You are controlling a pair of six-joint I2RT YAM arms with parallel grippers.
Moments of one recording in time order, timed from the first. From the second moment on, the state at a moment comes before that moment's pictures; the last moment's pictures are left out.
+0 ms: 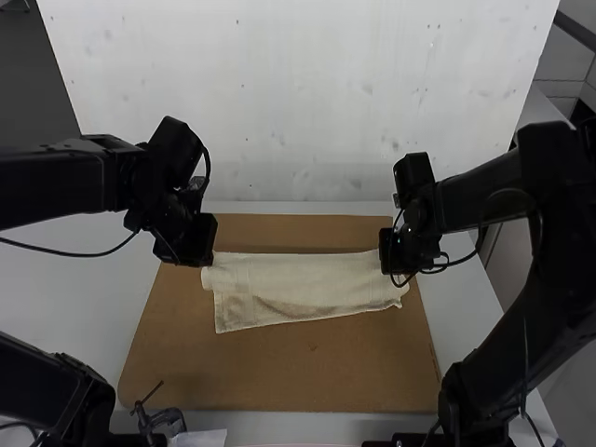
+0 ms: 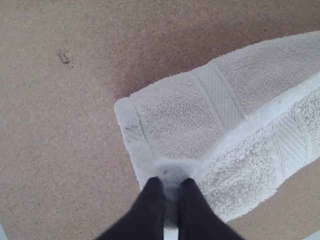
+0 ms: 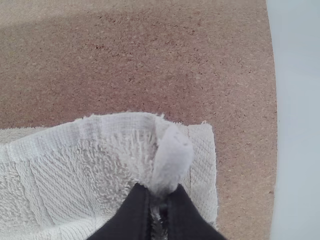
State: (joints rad) left arm -0.48 1.19 0.78 -0.68 0.01 -0.27; right arm 0.21 1.39 0.60 -0.24 0.07 0.11
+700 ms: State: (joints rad) left arm -0.49 1.44 0.69 -0.51 0.01 -0.29; right arm 0.21 1.43 0.58 -0.16 0.07 0.10
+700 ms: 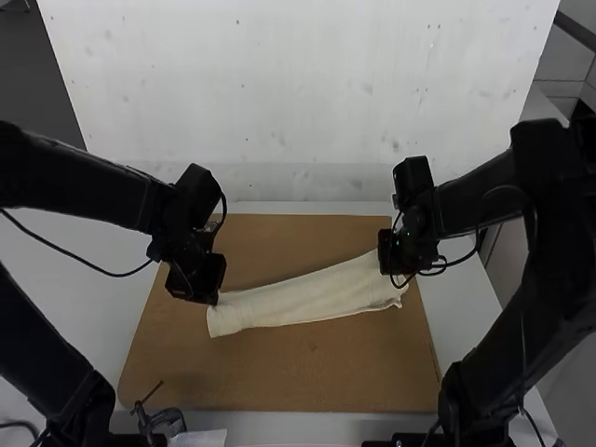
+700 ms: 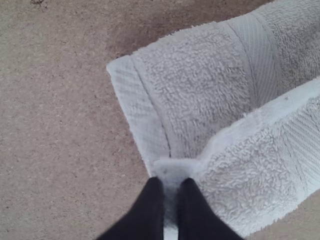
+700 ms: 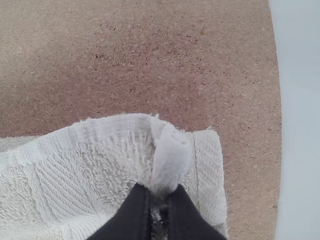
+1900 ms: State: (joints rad) left arm -0.42 1.69 0.79 -0.32 -0.03 -0.27; right arm 0.21 1.65 0.65 -0.04 0.09 0.12
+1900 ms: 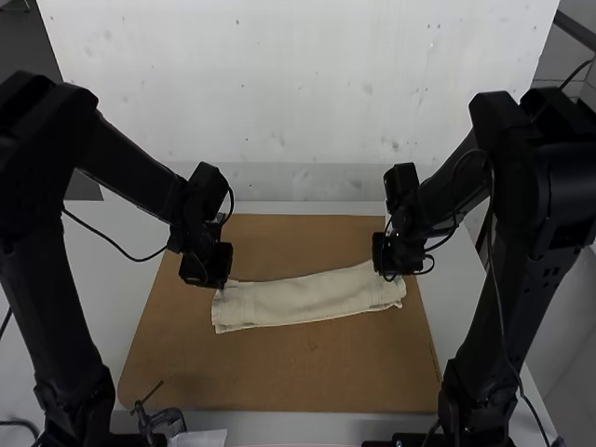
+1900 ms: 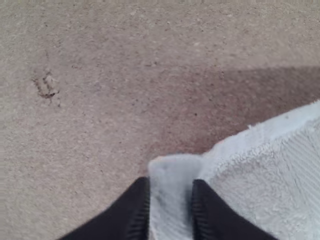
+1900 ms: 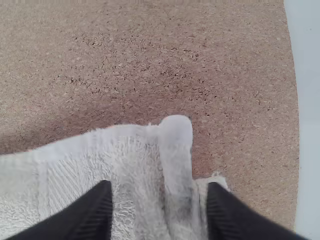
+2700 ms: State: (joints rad) left arm -0.26 1.50 0.86 -0.42 0.05 -0.26; right arm 0.10 1.71 0.71 -0.25 -0.04 0.23
